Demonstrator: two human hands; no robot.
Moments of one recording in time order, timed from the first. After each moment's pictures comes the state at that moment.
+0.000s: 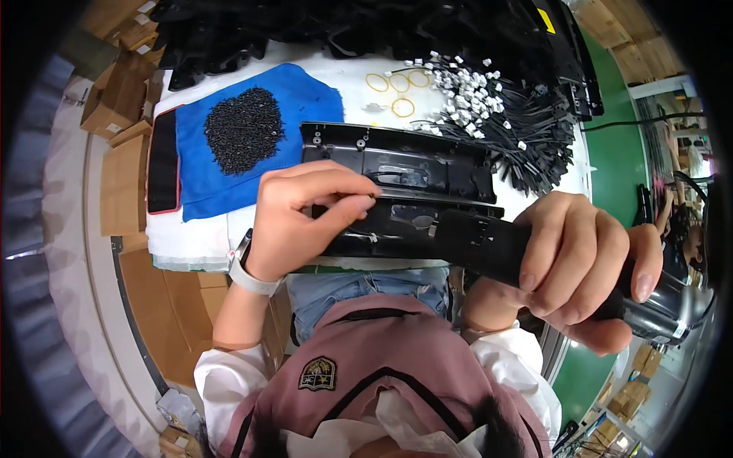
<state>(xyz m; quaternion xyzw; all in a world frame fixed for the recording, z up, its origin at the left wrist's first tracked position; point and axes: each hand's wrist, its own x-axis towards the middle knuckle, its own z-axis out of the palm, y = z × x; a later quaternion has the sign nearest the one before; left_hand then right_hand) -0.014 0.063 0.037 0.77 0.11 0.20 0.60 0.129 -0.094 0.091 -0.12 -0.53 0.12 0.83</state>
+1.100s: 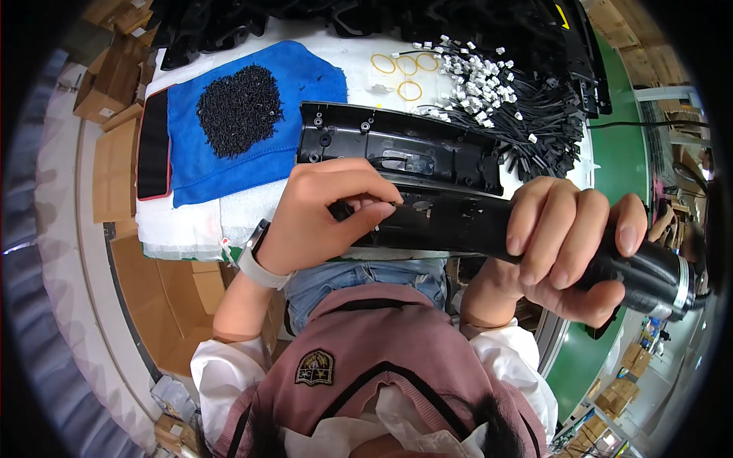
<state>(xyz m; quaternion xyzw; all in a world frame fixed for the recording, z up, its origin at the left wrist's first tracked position) -0.012 0.058 0.018 0.80 0.03 0.16 0.58 0.126 -0.095 0.073 -0.24 -0.50 0.18 0.81</state>
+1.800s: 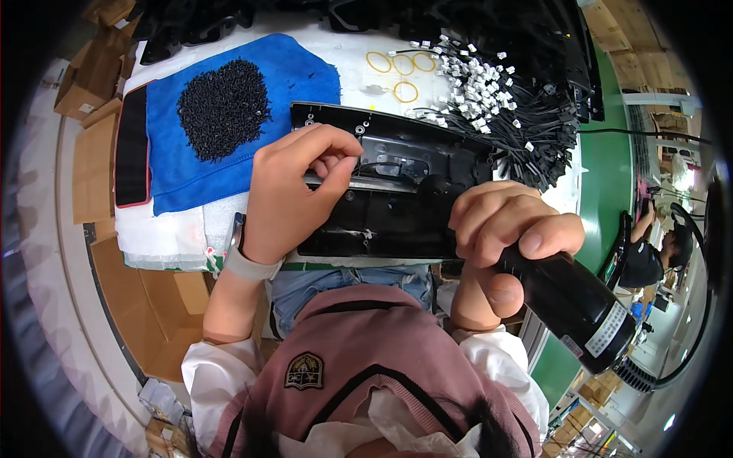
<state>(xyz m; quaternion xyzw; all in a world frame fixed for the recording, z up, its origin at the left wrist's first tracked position) 0.003 0.072 0.000 0.80 0.15 0.28 0.51 0.129 -0.087 0.043 -0.39 -0.59 0.11 0.70</state>
